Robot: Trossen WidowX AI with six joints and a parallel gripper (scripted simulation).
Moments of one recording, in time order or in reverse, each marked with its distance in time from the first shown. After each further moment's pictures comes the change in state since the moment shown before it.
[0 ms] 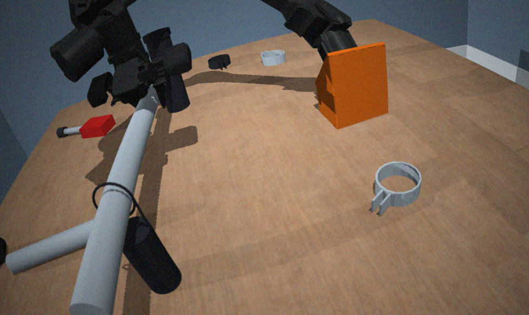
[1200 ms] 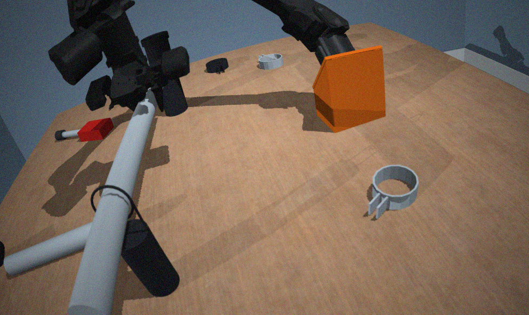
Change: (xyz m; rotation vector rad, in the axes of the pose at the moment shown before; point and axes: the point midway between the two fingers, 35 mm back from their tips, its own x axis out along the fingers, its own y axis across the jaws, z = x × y) arm 0.000 0.000 0.001 -0.001 -0.002 0.001
